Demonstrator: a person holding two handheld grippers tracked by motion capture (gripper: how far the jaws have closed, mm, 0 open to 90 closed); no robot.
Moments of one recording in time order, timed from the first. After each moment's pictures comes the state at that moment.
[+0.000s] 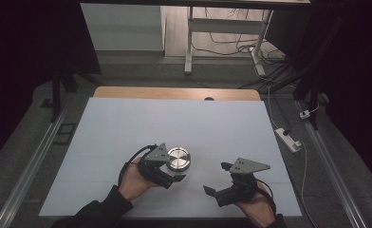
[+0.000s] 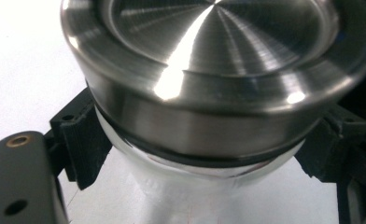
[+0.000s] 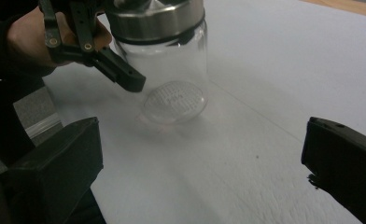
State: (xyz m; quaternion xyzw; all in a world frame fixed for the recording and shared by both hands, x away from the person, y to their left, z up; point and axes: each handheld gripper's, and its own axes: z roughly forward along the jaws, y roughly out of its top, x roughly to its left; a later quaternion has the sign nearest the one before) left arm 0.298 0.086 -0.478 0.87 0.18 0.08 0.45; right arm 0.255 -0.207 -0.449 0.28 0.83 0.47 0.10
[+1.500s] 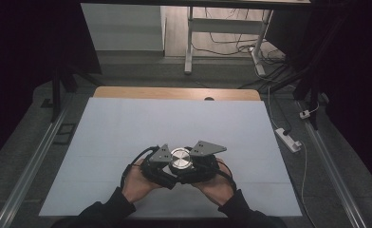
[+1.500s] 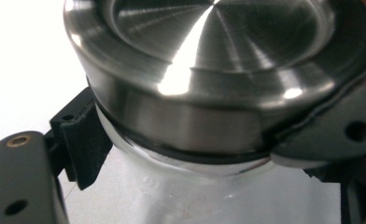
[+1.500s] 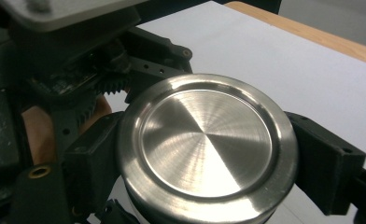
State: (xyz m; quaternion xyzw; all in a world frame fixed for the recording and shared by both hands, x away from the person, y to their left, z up) left arm 0.294 0.077 -0.479 0.87 0.21 0.09 0.44; right arm 0.292 -0.109 -0.445 0.24 0.83 0.48 0.13
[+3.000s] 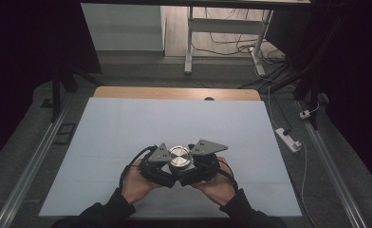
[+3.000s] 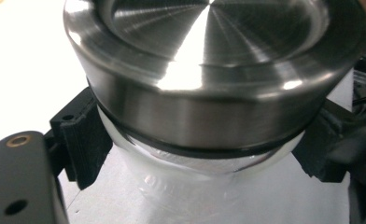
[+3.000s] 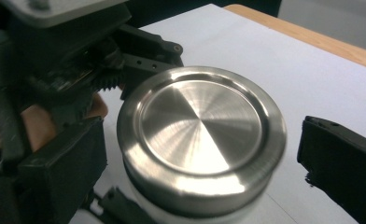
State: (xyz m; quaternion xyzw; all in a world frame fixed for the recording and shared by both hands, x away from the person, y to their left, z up) left arm 0.291 0.080 -0.476 0.86 0.23 0.11 0.44; right arm 0.293 -0.110 -0.440 0.25 0.83 0.48 0.13
